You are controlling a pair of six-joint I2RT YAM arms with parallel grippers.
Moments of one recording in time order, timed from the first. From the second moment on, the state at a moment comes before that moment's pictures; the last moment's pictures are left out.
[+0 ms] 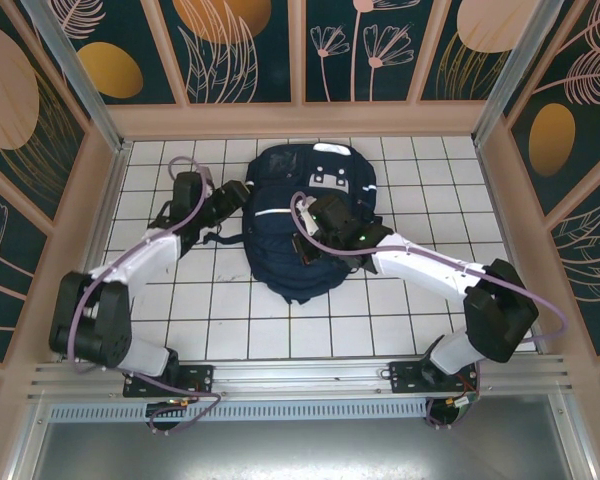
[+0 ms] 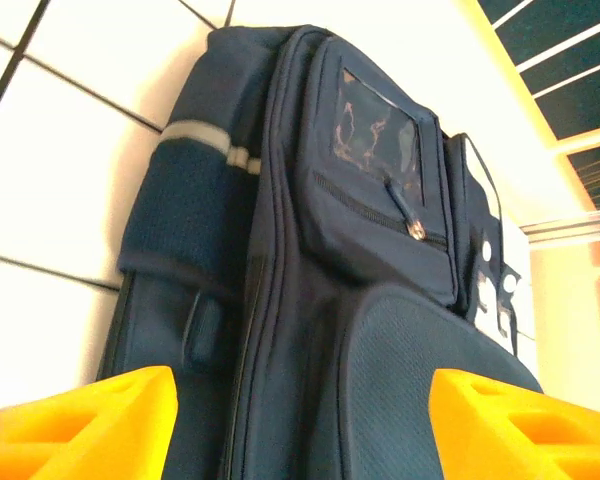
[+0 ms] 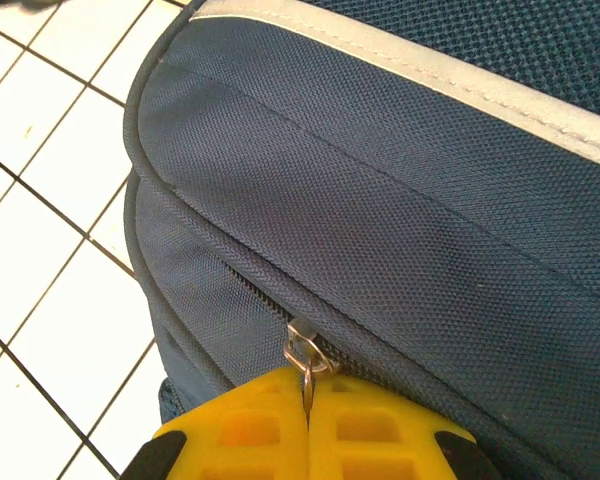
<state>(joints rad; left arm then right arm) -0.27 1.43 0.85 0.03 0.24 -0.92 0.84 1.50 1.04 -0.30 -0.07 0.29</state>
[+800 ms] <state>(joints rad) -0.38 1.38 0.59 0.36 0.36 -1.33 0.84 1.54 1.06 -0.28 -0.05 0.36</state>
